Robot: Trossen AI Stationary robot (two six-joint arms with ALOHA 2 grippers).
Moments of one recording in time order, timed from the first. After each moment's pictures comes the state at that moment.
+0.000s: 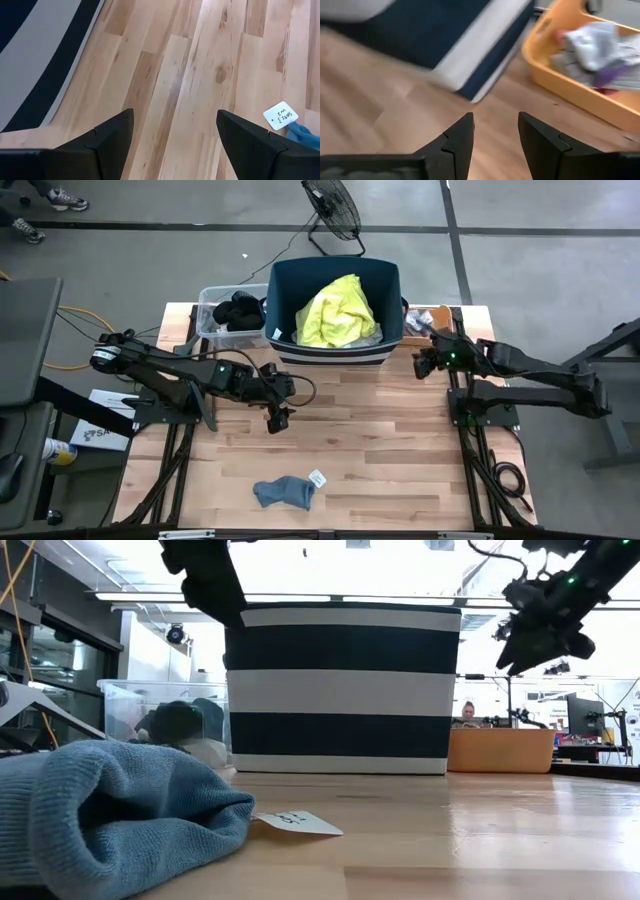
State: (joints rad) left arm -0.20 1.36 1.15 -0.69 -0.25 -0.40; right arm -0.32 0.65 0.63 -0.77 0.29 0.62
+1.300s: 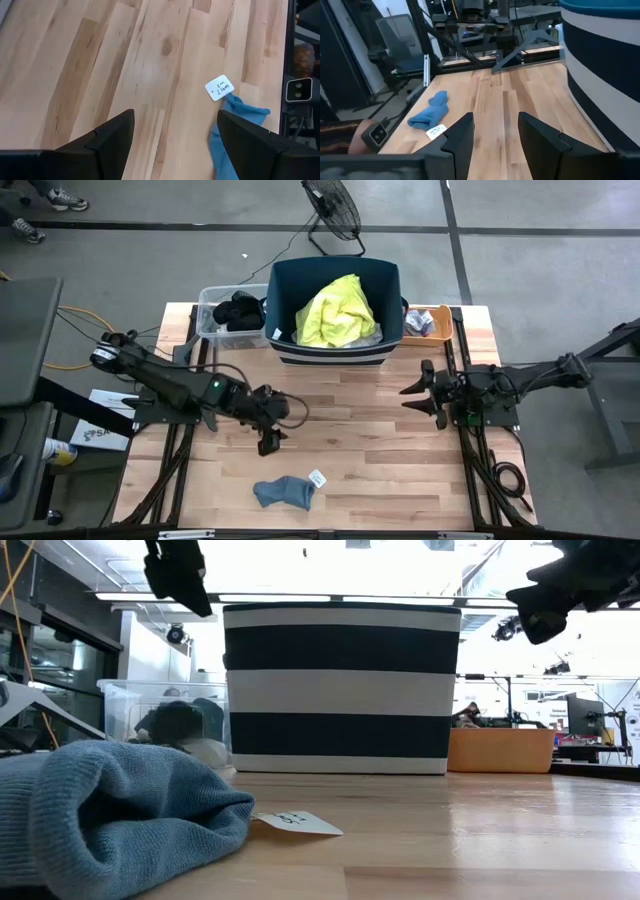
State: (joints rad) left arm -0.34 1.36 1.15 -0.71 -0.14 -0.59; right arm 0.19 0.32 0.25 -0.05 0.07 0.20
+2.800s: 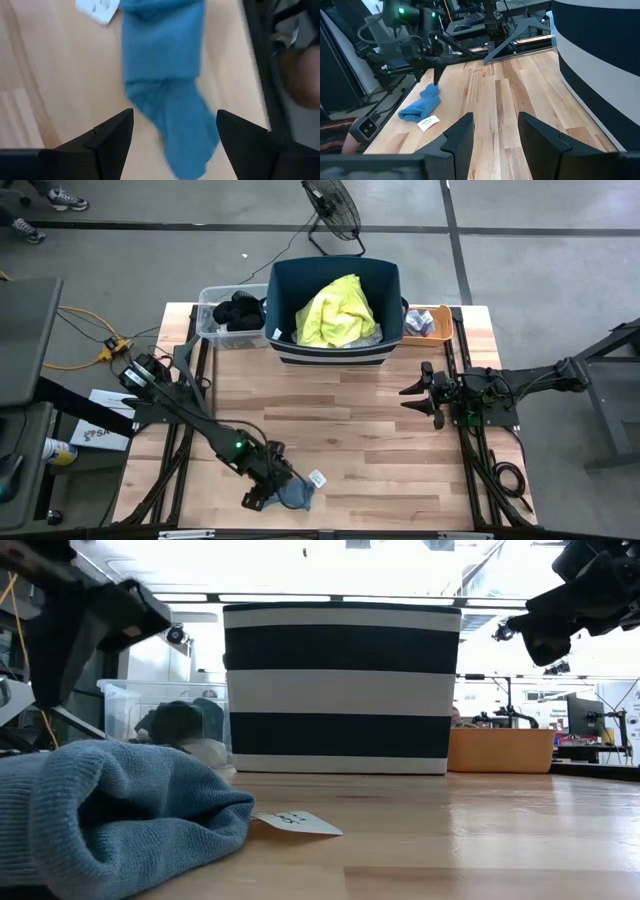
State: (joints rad) left arm -0.62 1.70 1.15 -0.53 0.05 -0.39; right arm 0.16 0.25 0.17 -0.06 0.08 0.23
